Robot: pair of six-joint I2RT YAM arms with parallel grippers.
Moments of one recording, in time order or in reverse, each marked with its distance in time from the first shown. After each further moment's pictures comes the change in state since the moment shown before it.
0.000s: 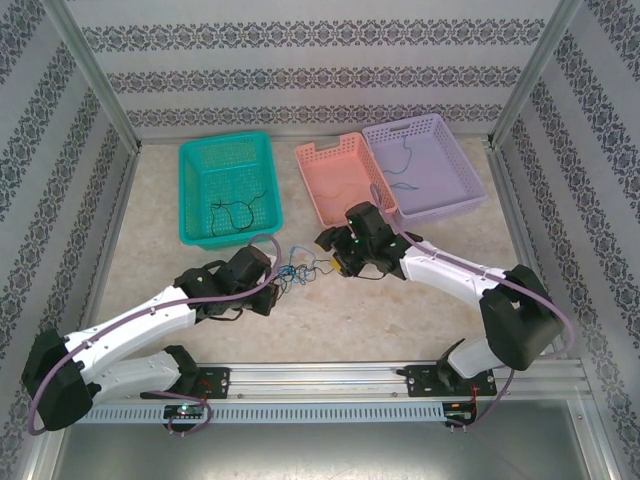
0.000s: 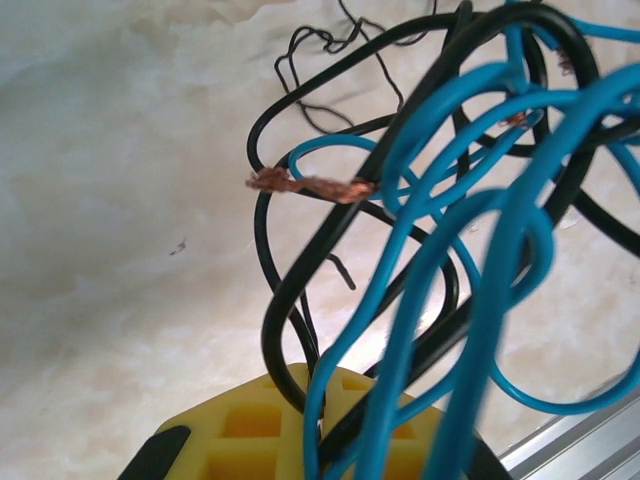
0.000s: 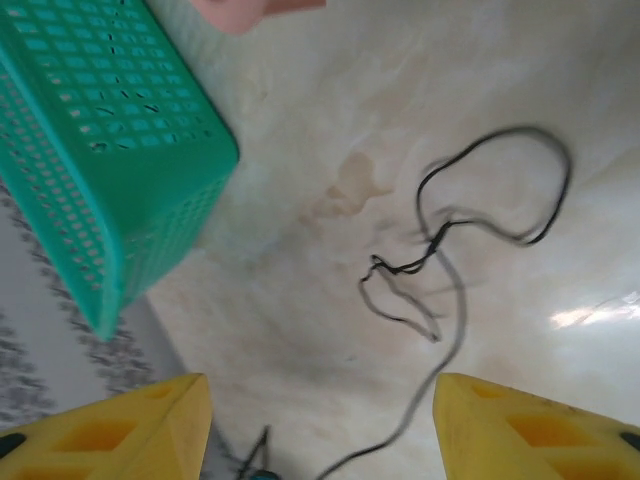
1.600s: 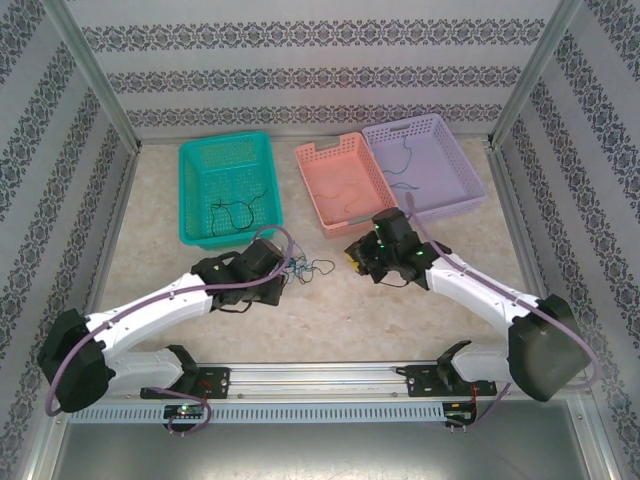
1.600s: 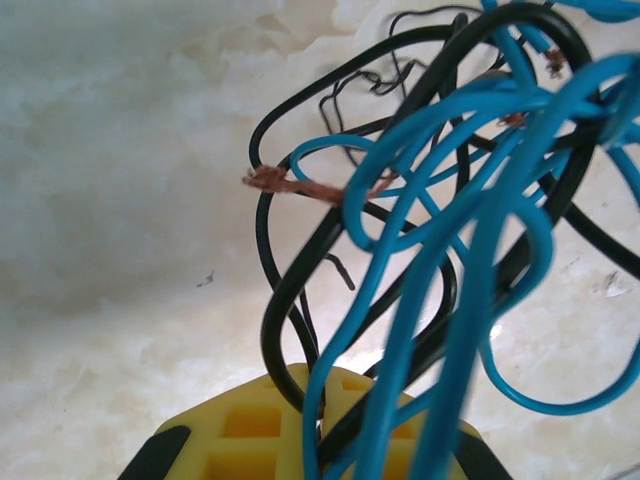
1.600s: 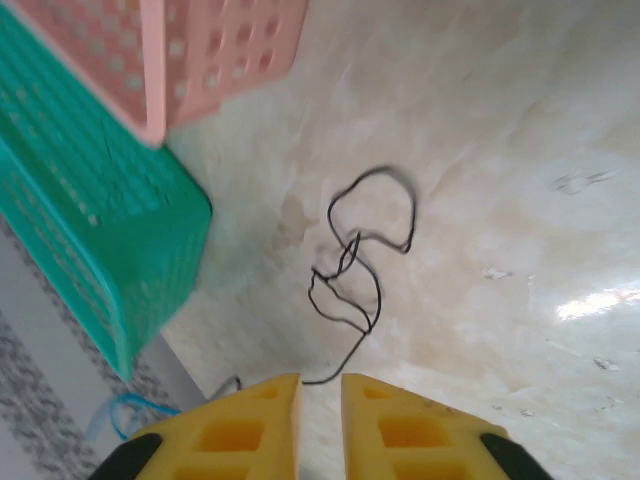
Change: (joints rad) left arm 0.000 0.155 0.099 -0.017 -0.085 -0.076; right arm -0.094 -0.182 -0.102 -0.127 0.008 -0.045
